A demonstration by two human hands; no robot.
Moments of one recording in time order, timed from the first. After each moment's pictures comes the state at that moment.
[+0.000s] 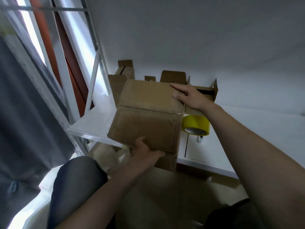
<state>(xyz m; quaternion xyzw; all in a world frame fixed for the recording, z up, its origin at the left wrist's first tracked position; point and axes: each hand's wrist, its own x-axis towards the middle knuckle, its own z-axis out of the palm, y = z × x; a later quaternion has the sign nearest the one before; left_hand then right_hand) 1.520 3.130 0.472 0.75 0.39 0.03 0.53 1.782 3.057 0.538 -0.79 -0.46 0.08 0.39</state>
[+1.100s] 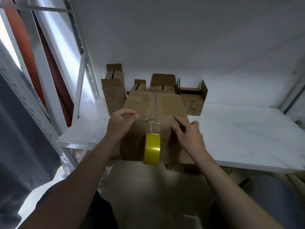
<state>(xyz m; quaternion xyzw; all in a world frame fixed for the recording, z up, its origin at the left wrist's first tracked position) 1.549 3.297 0.483 0.79 0.21 0.27 0.50 1.635 3.059 0.449 -0.90 -0.18 -0.06 0.39</state>
